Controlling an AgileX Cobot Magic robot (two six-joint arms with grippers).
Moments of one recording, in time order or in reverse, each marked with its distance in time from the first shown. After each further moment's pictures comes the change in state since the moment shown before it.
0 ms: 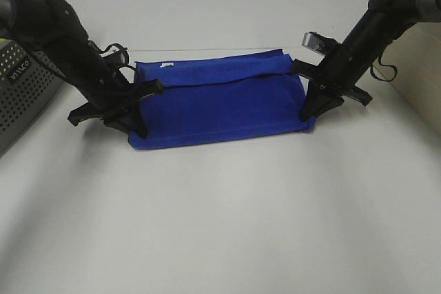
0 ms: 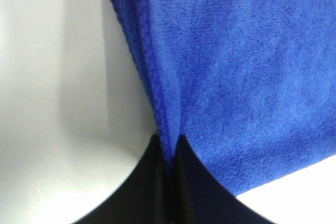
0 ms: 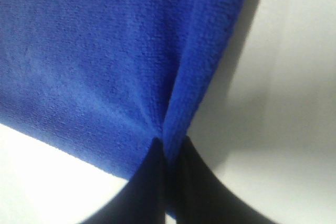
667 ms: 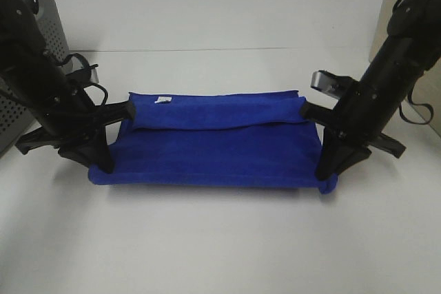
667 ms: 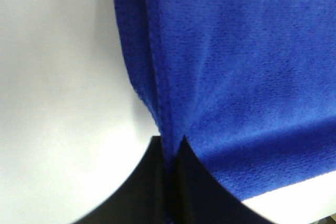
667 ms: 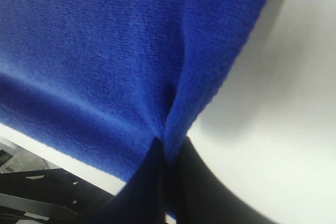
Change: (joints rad) left arm -0.008 -0.324 0.419 0.039 0.010 -0.026; right arm 0.057 -0.358 0.654 -0.004 -0.113 0.018
